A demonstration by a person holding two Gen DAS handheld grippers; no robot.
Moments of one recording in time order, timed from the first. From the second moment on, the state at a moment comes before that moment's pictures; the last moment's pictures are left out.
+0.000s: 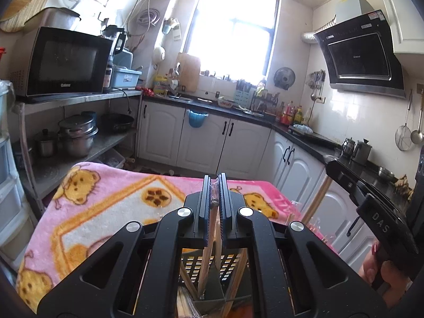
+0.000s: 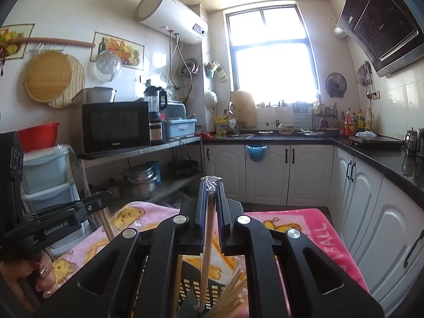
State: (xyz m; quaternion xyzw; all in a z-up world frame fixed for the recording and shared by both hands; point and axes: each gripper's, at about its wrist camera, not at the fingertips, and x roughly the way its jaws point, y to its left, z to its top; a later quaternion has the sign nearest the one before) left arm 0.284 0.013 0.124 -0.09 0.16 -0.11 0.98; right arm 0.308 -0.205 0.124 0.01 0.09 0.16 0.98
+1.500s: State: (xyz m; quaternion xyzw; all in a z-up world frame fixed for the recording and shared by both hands) left arm 0.228 0.024 0.114 -0.09 0.21 -0.09 0.97; right arm 0.235 -0.241 0.075 -0.01 0.19 0.12 0.97
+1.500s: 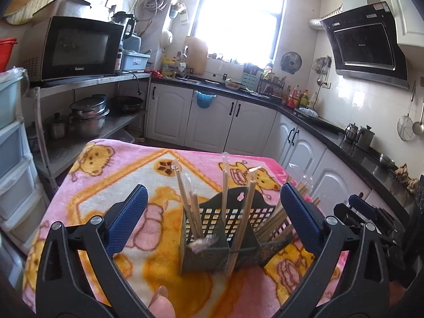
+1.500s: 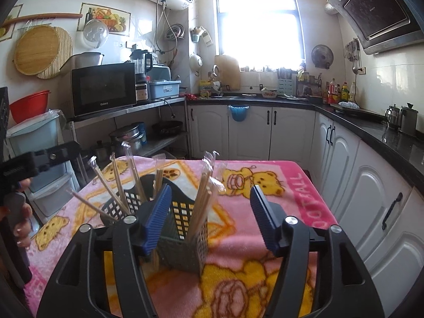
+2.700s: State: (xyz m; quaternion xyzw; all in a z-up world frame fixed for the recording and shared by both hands) left arm 0.147 -0.006 0.006 -0.06 0.27 -0.05 0.96; right arm 0.147 -0.244 -0.003 -0.02 0.23 0.11 0.97
